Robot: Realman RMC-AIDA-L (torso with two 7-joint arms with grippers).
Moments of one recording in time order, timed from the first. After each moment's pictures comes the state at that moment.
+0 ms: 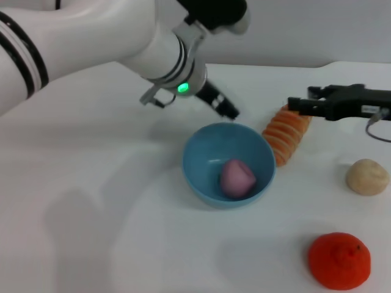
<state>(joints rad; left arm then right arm) -0.88 -2.07 1.77 0.91 2.53 0.84 -2.78 0.55 2.07 -1.01 -0.82 -1.93 -1.16 1.87</state>
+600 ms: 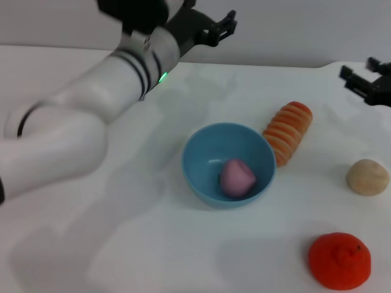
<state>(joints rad) -0.58 -2.07 2.01 0.86 2.36 -0.20 -2.79 0.48 2.08 -0.94 -0.43 -1.19 -0.93 0.96</state>
